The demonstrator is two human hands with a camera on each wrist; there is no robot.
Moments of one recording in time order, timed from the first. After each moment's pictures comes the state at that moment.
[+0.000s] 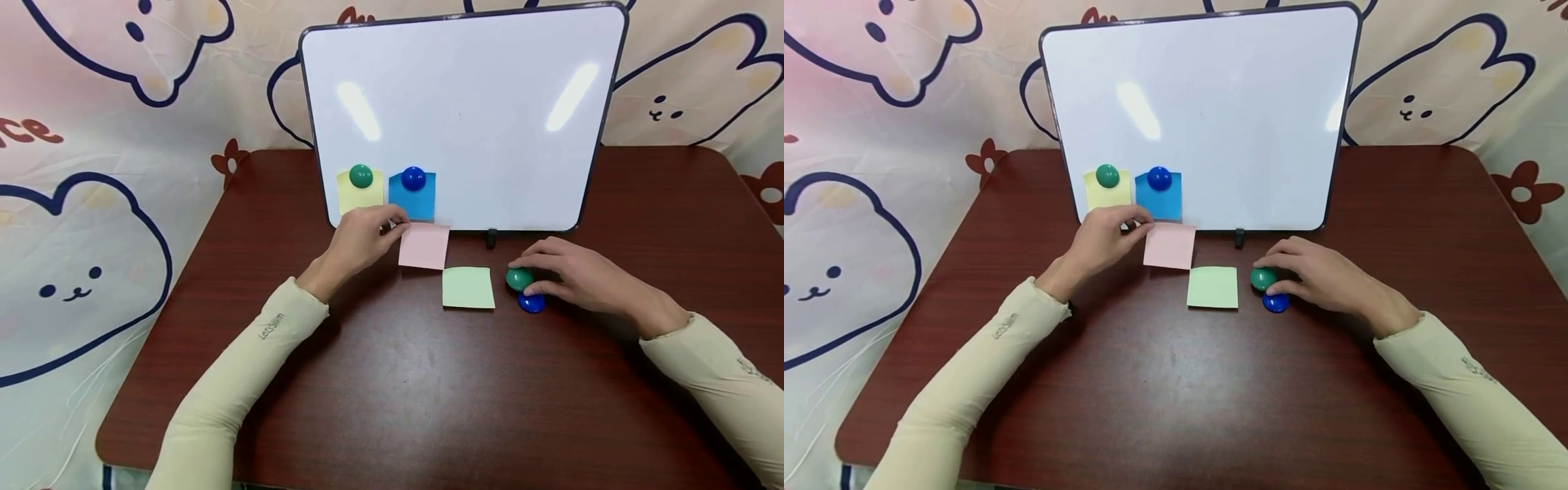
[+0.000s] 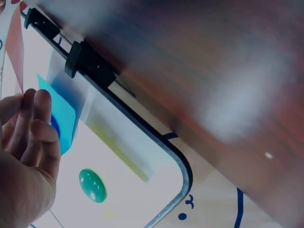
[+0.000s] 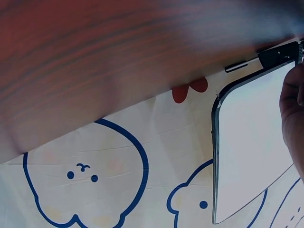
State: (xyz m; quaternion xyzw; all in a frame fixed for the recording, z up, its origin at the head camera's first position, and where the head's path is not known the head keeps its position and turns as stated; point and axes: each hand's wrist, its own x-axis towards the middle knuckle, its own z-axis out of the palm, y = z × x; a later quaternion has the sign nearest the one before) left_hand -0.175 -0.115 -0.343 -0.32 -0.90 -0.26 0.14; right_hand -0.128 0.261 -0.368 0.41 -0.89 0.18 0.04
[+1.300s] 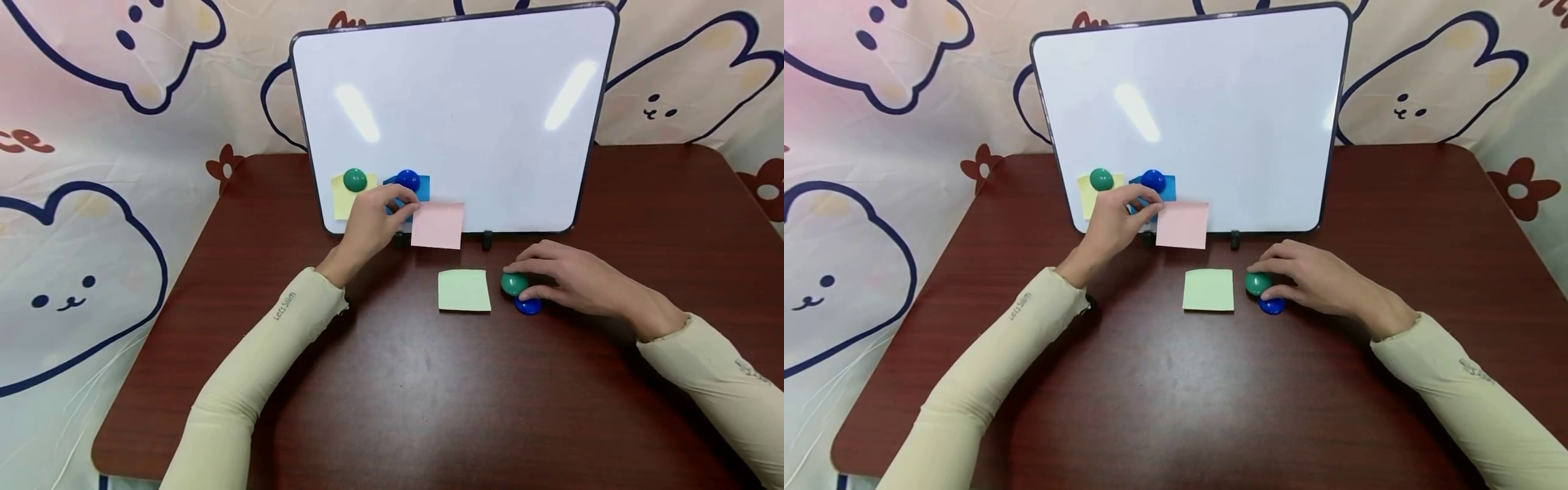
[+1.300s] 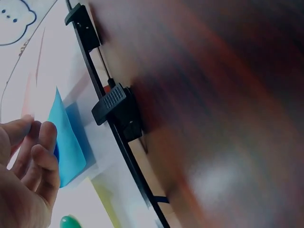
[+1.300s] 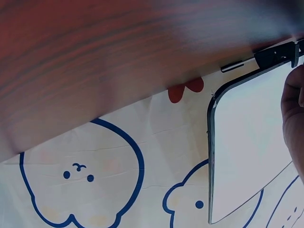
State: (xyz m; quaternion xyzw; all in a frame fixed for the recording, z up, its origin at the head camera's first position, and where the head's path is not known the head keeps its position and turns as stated) left_hand -0.200 -0.083 -0.339 -0.27 -0.88 -0.36 0.16; right_hand -0.128 0.262 -0.367 0.44 -0.88 0.18 0.06
